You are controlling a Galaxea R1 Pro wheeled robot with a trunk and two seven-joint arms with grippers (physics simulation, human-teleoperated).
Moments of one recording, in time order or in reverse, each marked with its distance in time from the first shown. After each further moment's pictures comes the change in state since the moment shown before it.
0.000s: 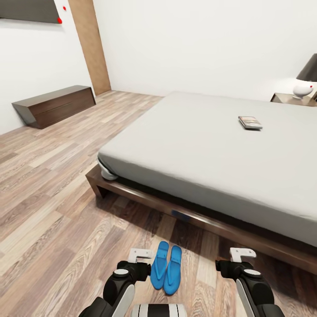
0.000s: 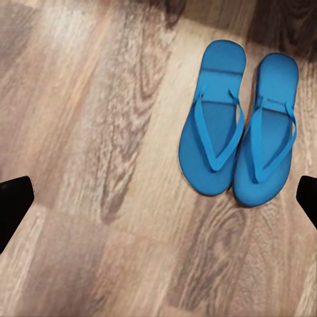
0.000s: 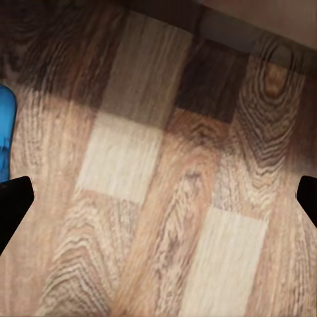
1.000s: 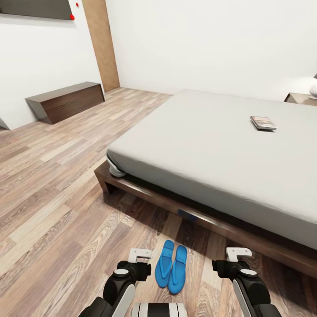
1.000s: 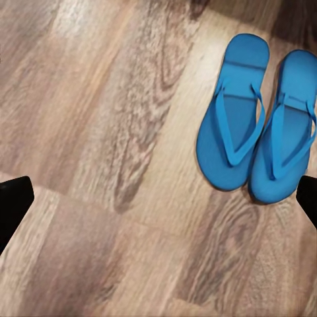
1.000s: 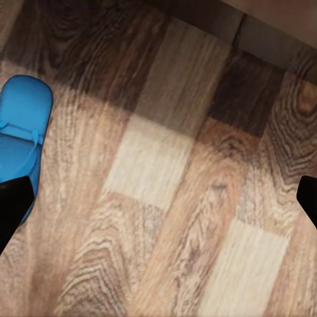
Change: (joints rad) left arm 0.000 -0.001 0.000 -0.001 0.001 0.000 0.000; right arm 0.000 0.000 0.036 0.000 0.000 -0.001 -0.005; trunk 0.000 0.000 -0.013
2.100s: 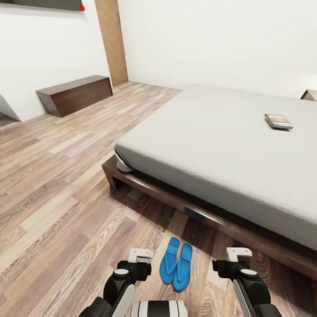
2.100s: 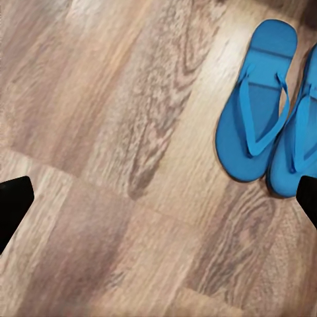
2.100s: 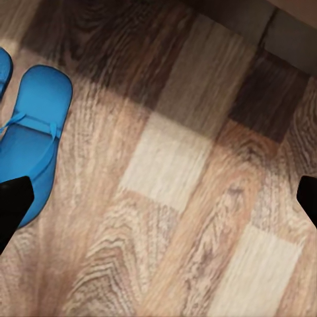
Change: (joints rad) left arm 0.000 0.000 -0.001 -0.002 -0.003 0.000 0.000; right arm 0.000 -0.002 0.000 0.000 0.000 0.000 0.000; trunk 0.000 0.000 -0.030
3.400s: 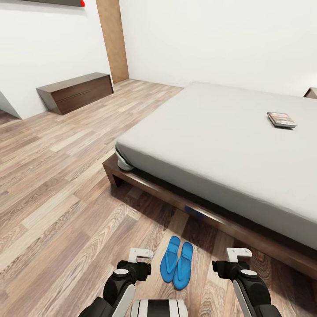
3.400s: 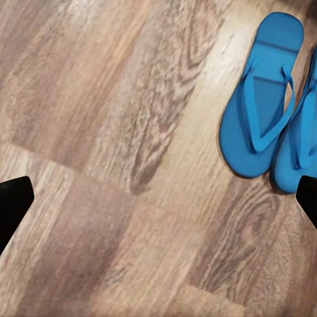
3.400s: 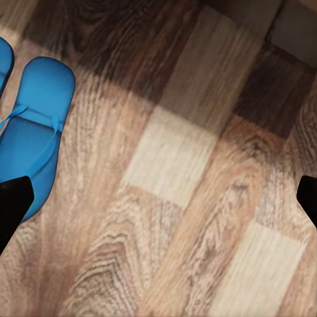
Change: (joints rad) left arm 0.000 0.001 0.000 0.000 0.000 0.000 0.001; right arm 0.003 0.000 0.000 0.000 -0.001 0.000 0.002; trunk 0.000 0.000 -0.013
